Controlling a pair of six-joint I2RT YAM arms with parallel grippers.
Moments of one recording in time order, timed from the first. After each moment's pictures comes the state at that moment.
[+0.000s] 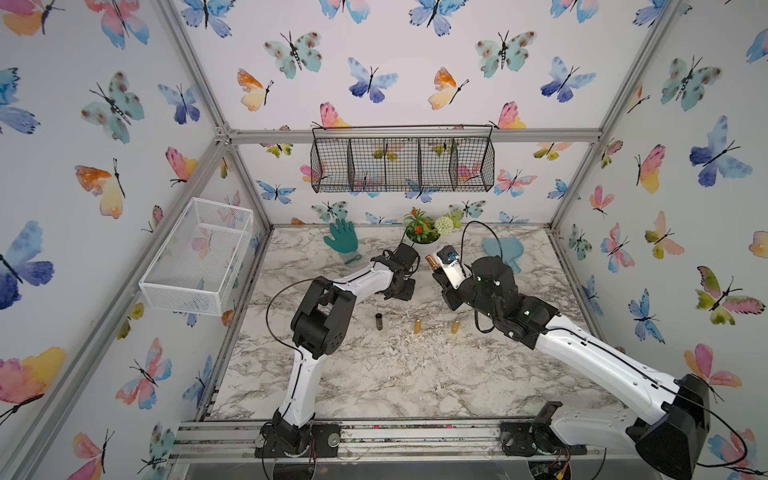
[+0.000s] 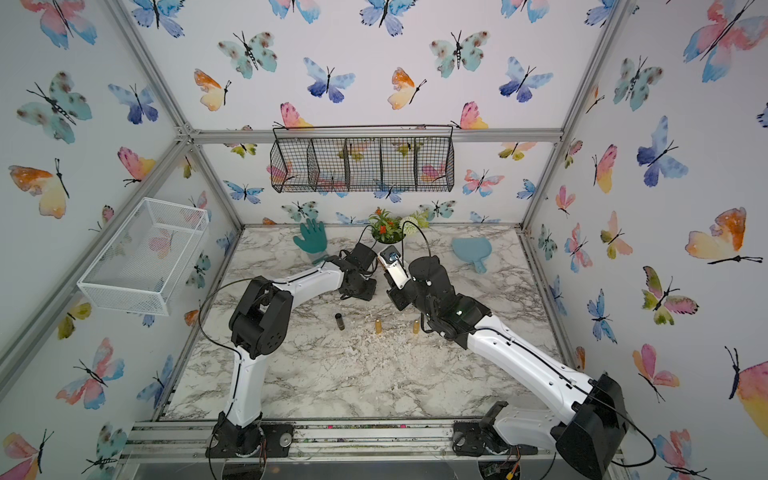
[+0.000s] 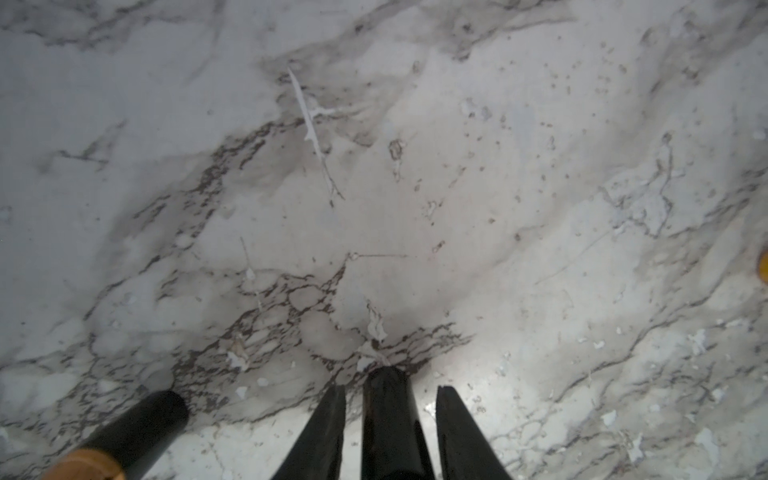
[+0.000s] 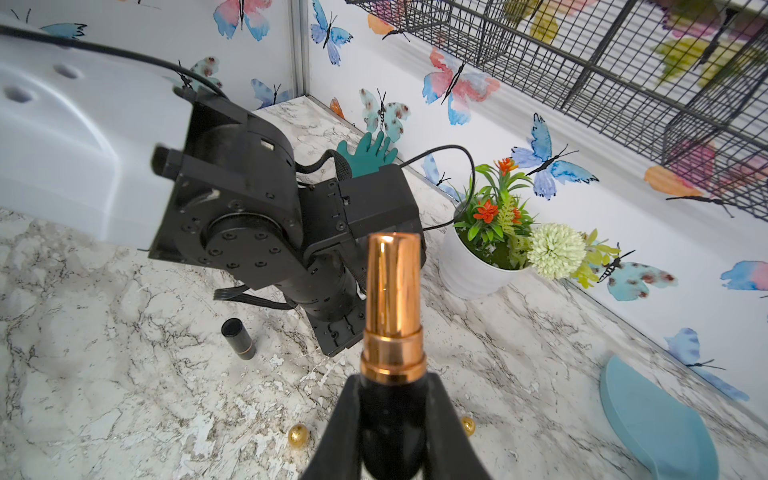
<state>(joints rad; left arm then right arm) -0.62 2.16 1.64 -0.64 -0.04 -0.28 0.79 1.23 1.06 -0.23 0.13 -0.16</state>
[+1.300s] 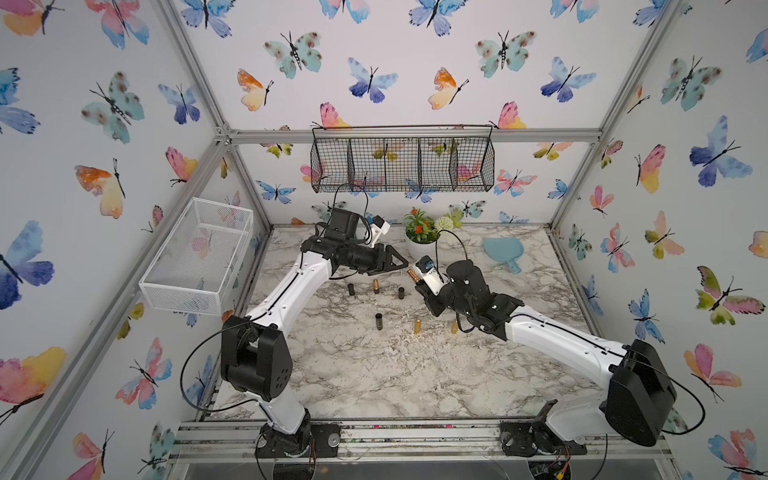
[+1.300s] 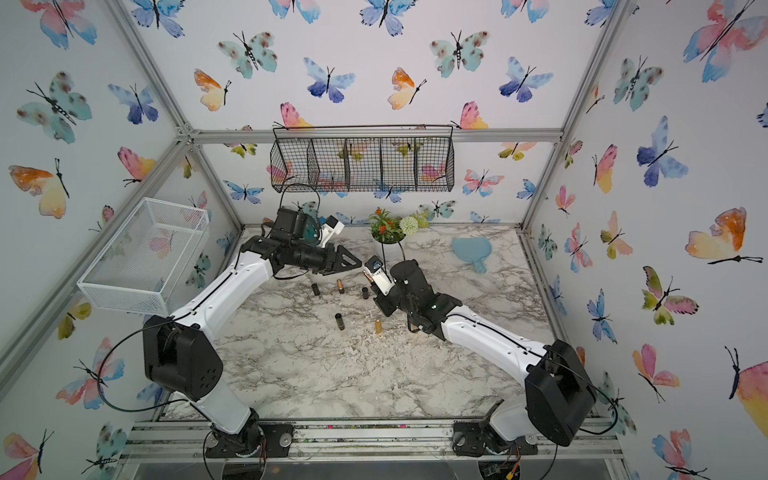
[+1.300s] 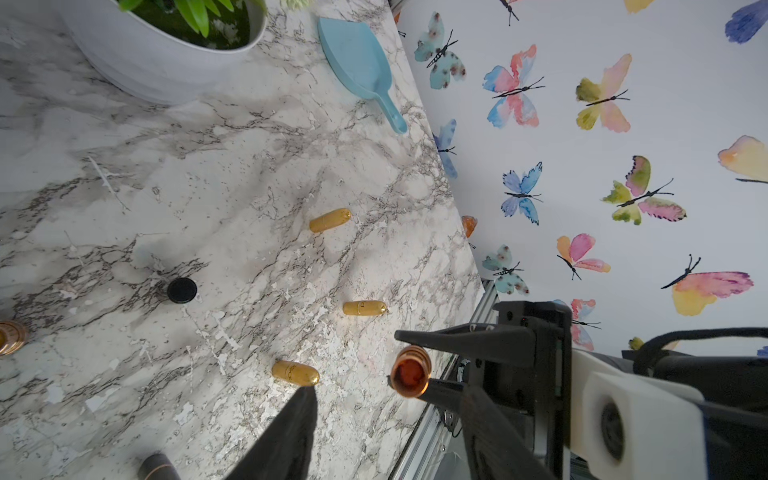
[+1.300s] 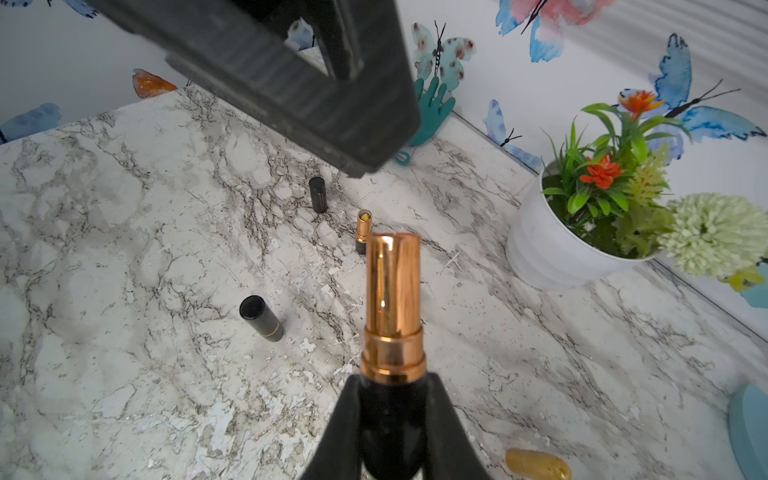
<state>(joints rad) -0.36 1.67 1.54 -0.68 0.85 -0.34 0.79 1.44 1.03 -0.11 -0.01 -0.15</state>
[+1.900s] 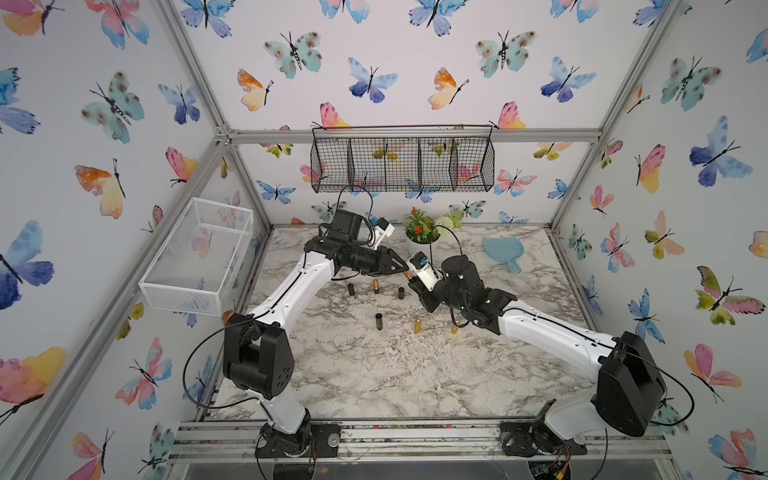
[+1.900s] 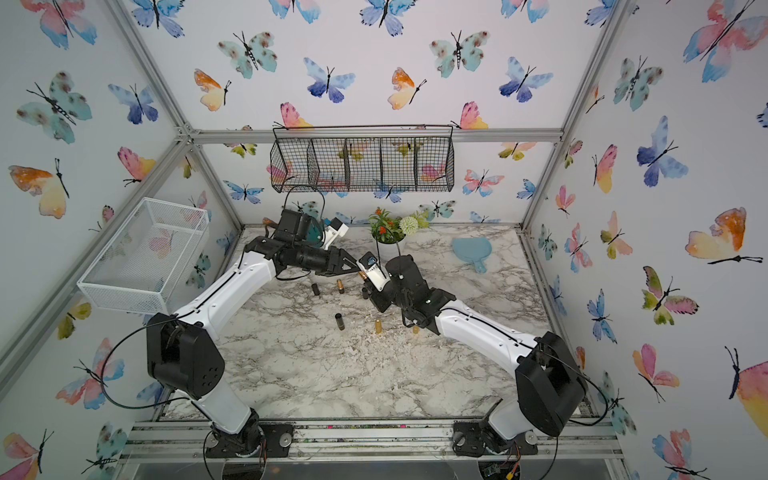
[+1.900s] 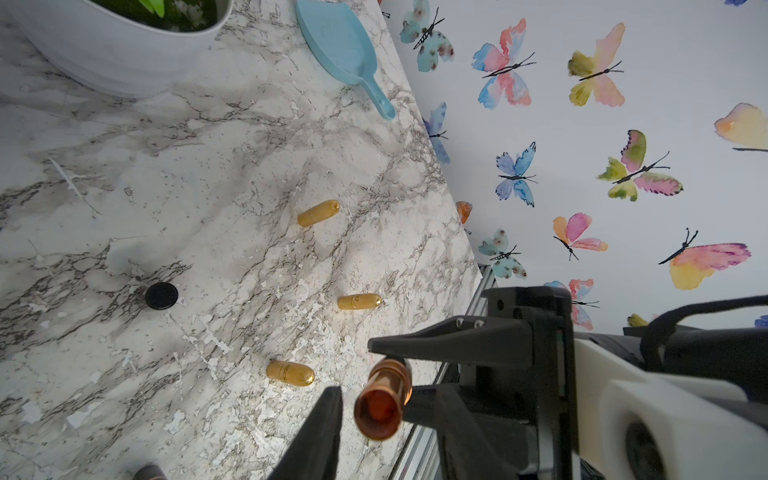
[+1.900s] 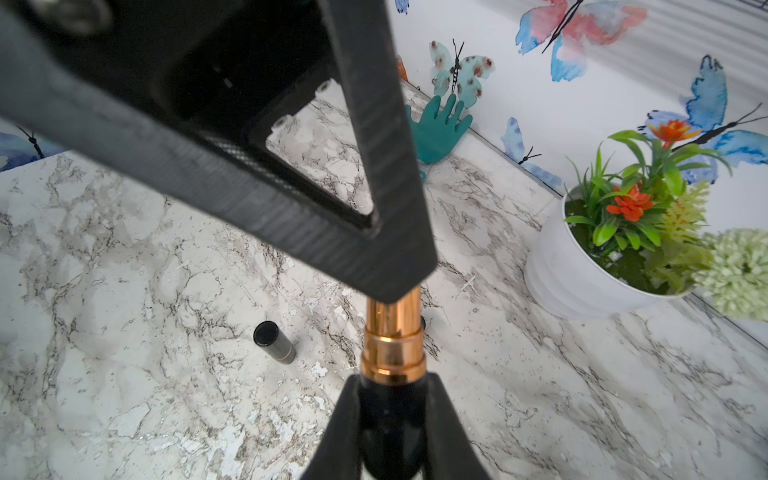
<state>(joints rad) -0.37 1.69 1.54 -0.69 0.87 -0.29 0.79 1.50 1.08 -0.09 -0.06 -0.15</state>
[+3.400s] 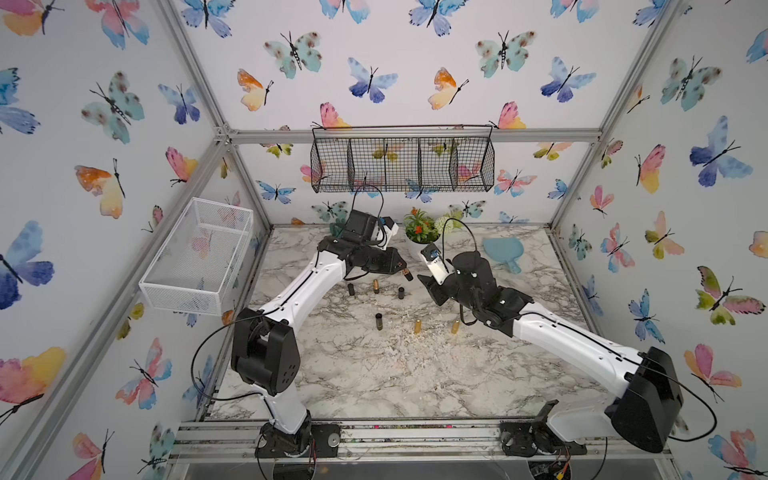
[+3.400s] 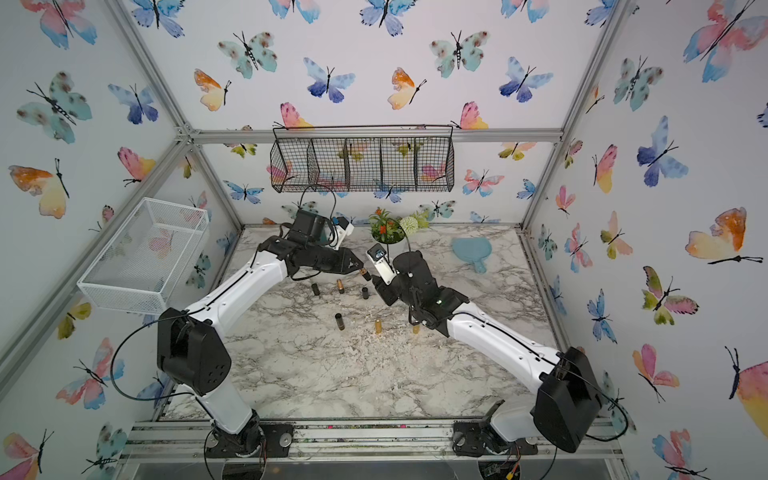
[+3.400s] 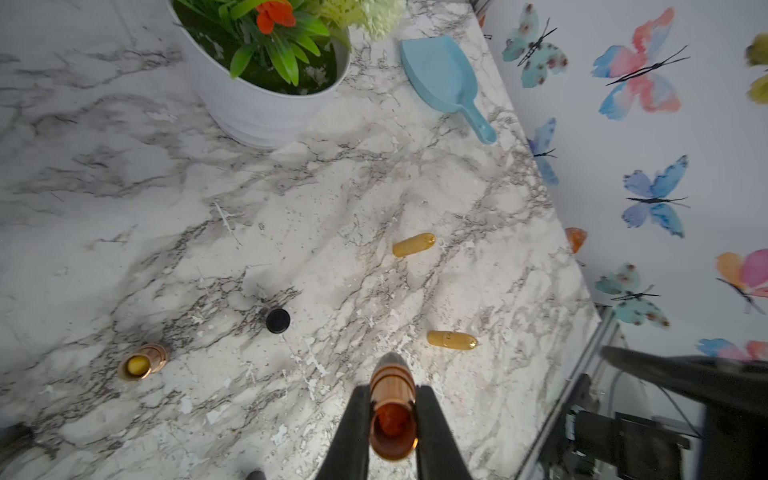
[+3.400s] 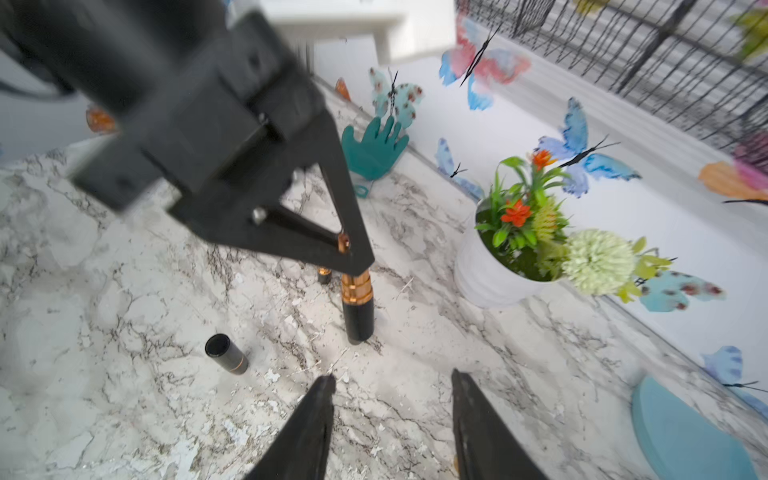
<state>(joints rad) -0.49 1.73 1.57 -0.65 0.43 -0.25 0.79 1.35 1.11 -0.17 0.13 -0.17</state>
